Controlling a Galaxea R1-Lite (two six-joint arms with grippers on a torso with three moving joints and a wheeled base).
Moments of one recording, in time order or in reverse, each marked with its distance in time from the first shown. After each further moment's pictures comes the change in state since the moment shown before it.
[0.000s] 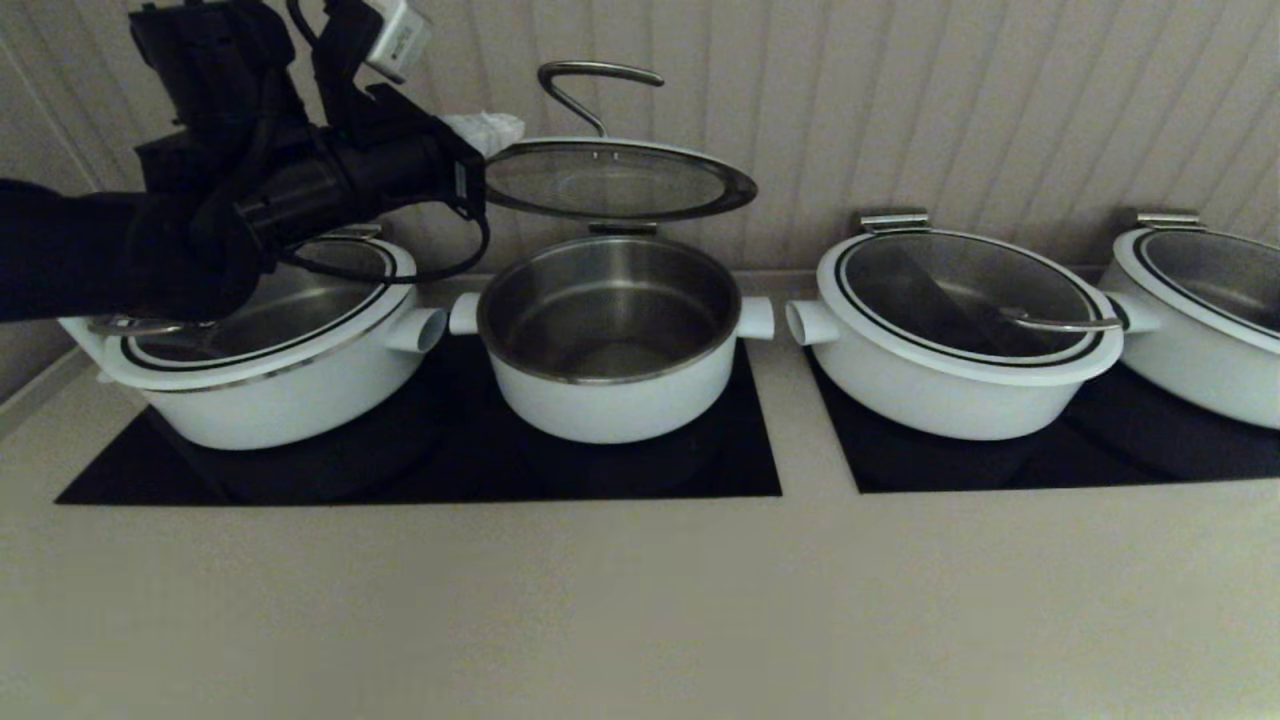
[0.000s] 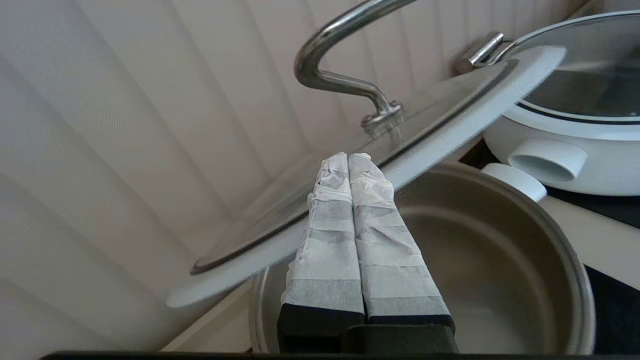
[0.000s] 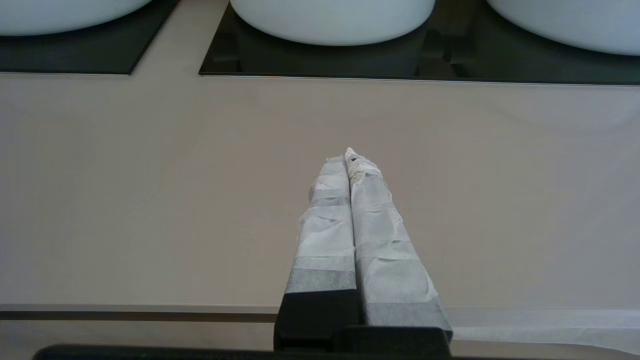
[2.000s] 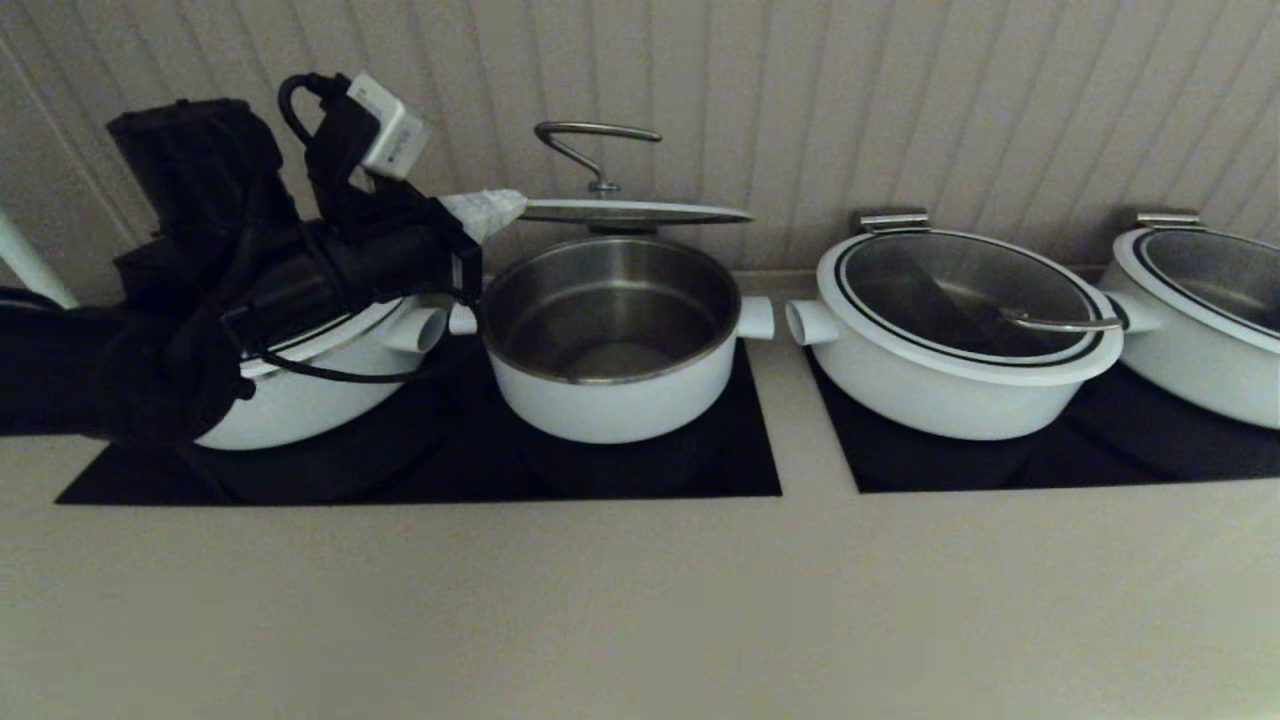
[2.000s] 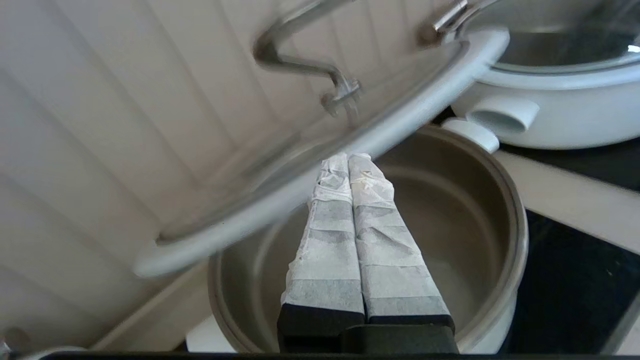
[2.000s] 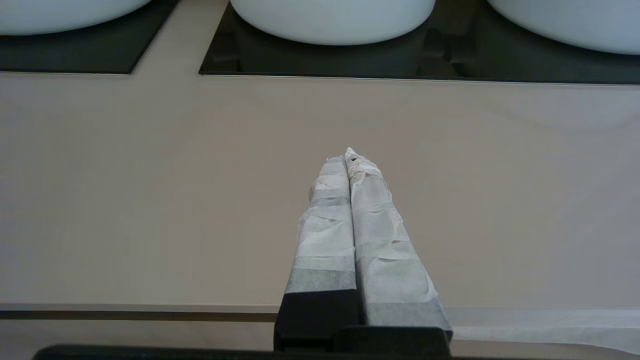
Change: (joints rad) left arm -0.027 -0.106 0.381 -0.241 0.006 0.019; right arm 0.000 0.000 0.000 0.001 0.001 0.000
